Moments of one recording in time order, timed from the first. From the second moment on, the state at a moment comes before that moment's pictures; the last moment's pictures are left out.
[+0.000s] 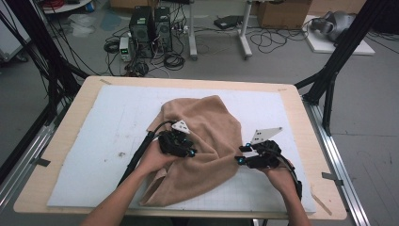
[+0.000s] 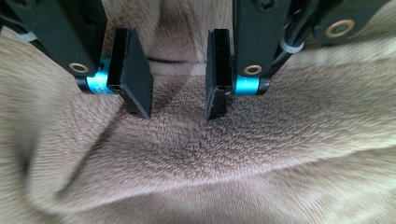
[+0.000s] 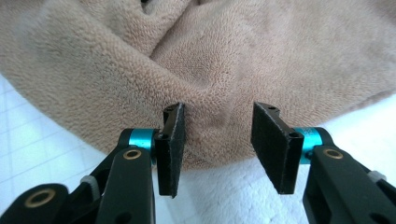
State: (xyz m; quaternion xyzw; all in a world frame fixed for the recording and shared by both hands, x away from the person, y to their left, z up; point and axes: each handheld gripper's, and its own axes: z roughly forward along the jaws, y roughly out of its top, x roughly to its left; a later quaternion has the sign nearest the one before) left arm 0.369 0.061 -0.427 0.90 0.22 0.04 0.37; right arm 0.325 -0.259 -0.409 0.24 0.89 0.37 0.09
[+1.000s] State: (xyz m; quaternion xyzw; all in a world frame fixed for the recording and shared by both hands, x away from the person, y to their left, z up) left arm 0.338 0.106 -0.398 0.88 0.23 0.07 0.40; right arm 0.333 -0.243 -0.425 0.23 0.90 0.35 0.06
